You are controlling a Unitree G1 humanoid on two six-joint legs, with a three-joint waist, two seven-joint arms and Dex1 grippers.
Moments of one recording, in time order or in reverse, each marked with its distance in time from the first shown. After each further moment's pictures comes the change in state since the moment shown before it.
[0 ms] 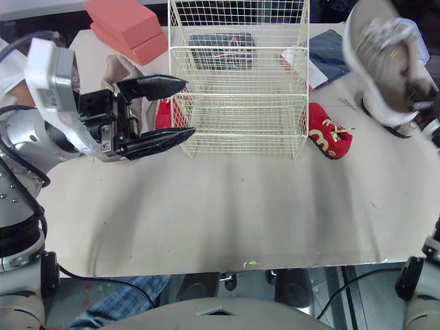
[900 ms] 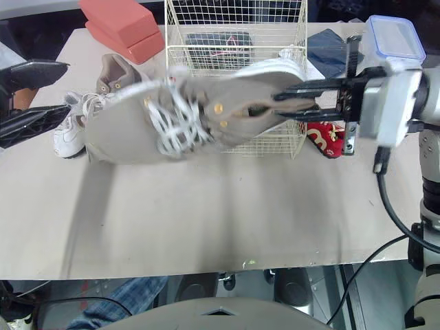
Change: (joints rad) left arm 0.057 0.233 0.331 0.394 0.008 -0.043 -0.381; right arm -0.257 -0.121 0.555 -0.199 -0.093 -0.740 0.903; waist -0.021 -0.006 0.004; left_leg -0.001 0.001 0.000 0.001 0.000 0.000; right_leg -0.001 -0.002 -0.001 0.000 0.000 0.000
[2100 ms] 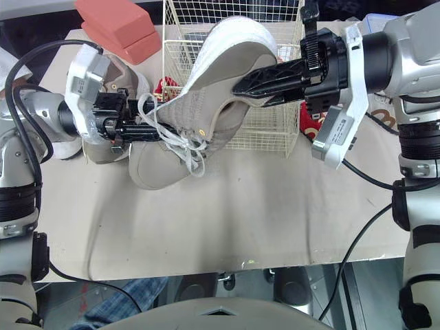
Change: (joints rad) left arm -0.277 -0.161 -0.496 -0.073 0.190 0.160 0.036; right arm -0.362 0.077 0.195 0.323 -0.253 -0.805 -0.156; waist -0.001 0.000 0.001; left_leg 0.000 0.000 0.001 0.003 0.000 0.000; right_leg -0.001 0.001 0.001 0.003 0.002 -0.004
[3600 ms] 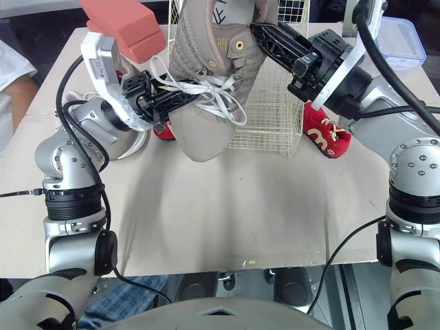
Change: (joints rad) left arm 0.001 -0.407 0.106 0.051 -0.042 -0.100 0.280; right arm 0.373 0.135 -0.256 -0.546 1.217 1.825 -1.169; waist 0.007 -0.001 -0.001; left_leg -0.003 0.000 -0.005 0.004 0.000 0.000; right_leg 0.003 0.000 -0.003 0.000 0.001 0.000
